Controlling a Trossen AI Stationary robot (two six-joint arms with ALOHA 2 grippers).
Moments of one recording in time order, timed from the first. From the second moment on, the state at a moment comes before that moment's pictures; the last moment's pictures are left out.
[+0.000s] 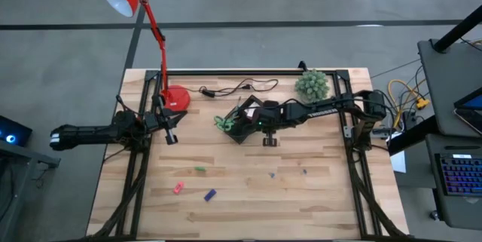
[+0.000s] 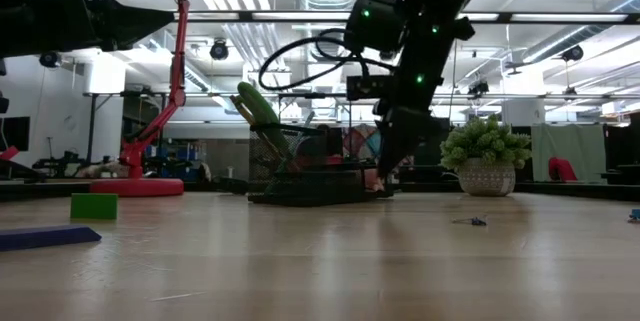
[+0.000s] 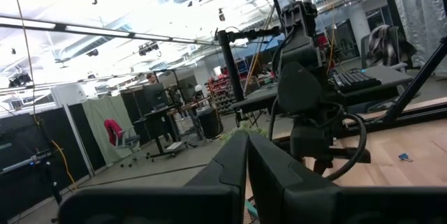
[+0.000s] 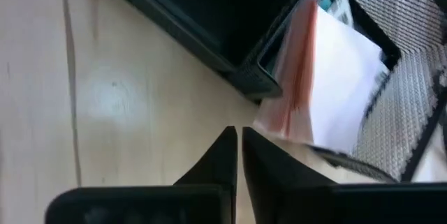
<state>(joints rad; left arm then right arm) 0.08 0.18 0.01 0.41 -0.20 0.38 -0.10 1.82 1.14 -0.50 0.21 -0.13</state>
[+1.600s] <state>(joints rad) 0.08 0.18 0.01 0.41 -0.20 0.38 -0.02 1.82 1.35 -0.73 -0.03 0.15</state>
